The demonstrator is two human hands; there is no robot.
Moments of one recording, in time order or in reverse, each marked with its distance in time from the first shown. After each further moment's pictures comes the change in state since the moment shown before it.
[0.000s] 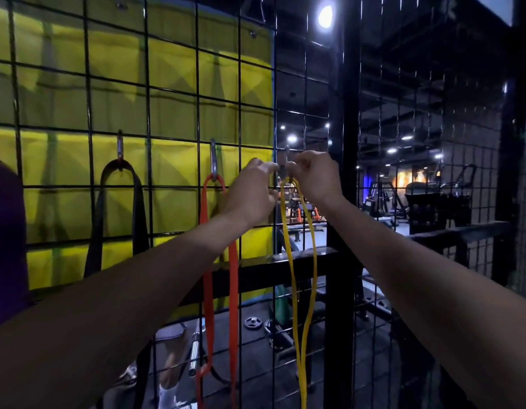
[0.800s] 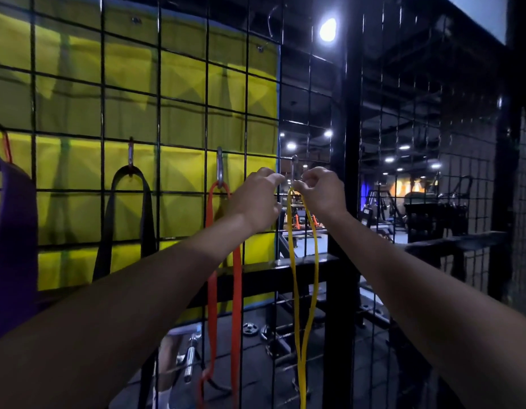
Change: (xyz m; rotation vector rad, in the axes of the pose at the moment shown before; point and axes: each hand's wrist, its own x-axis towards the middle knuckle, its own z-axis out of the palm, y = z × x) left_hand -0.001 -0.003 -0.004 0.129 -0.088 0.061; right_hand -0.008 0.007 -0.001 0.013 0.002 0.143
